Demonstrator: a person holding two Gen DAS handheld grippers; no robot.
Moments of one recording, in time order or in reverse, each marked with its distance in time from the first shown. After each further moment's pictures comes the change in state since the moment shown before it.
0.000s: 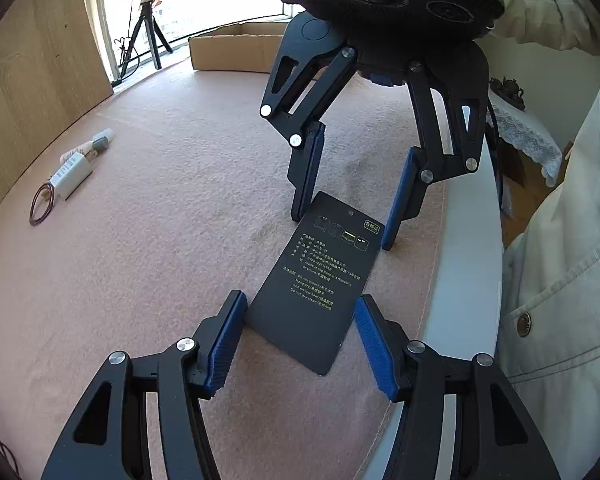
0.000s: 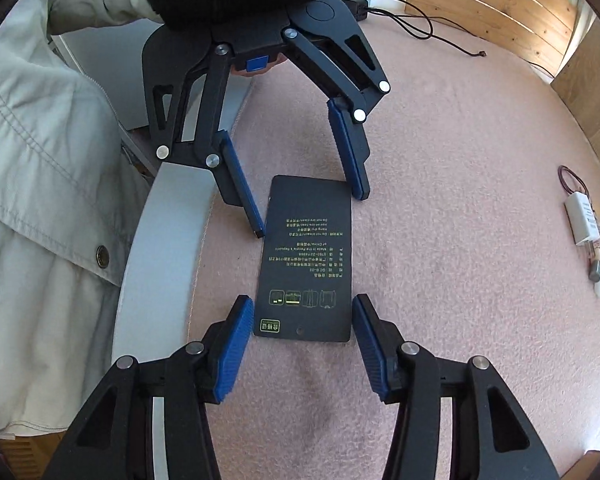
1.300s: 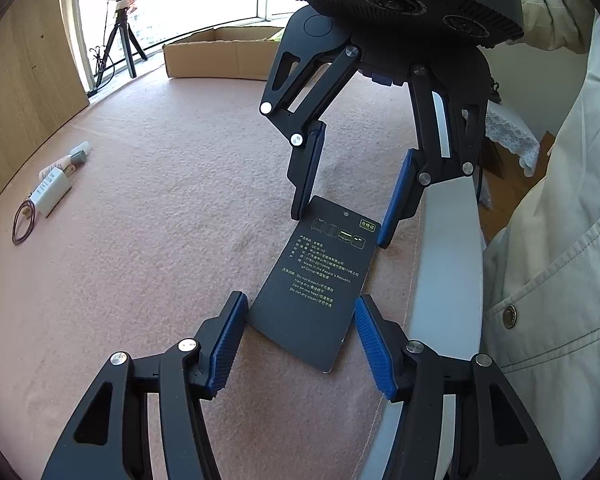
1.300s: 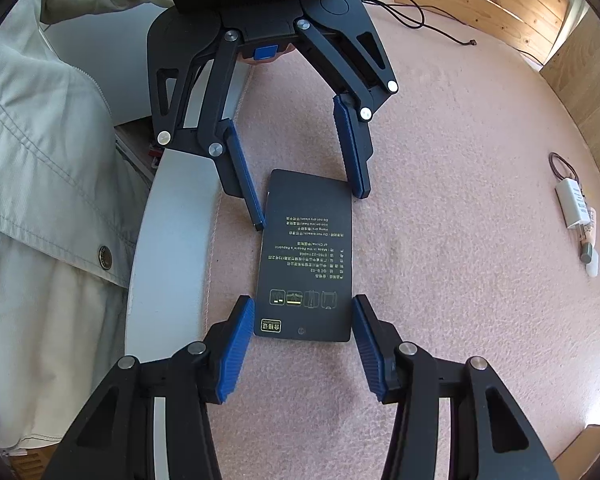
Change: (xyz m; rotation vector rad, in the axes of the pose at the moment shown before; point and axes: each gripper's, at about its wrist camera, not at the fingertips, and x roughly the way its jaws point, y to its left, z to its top) left arm -0.002 0.001 0.008 0.044 0.002 -0.080; right arm -0.025 0.009 -0.017 0.016 0.043 -0.053
